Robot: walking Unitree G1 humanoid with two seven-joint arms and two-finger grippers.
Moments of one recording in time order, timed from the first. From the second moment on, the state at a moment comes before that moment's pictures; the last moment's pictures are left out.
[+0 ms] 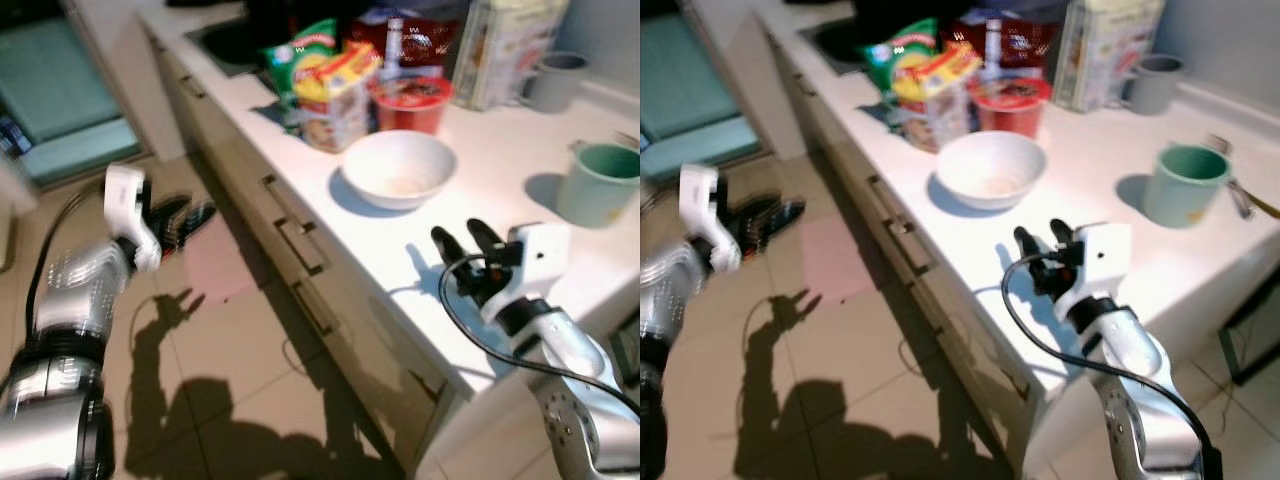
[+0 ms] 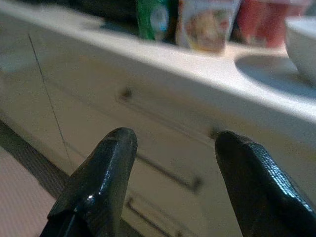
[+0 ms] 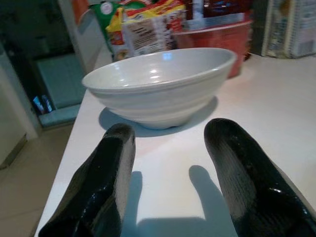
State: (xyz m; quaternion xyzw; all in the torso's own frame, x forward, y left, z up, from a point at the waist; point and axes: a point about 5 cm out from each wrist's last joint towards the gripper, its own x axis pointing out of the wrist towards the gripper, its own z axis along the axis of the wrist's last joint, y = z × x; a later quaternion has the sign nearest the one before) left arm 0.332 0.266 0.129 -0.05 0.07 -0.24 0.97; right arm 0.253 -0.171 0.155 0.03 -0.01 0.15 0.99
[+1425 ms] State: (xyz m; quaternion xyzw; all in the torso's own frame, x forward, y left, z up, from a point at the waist) left arm 0.258 0.169 0.098 -0.18 0.13 -0.39 0.89; right arm 0.265 -0.190 0.180 0.18 -0.08 0.04 0.98
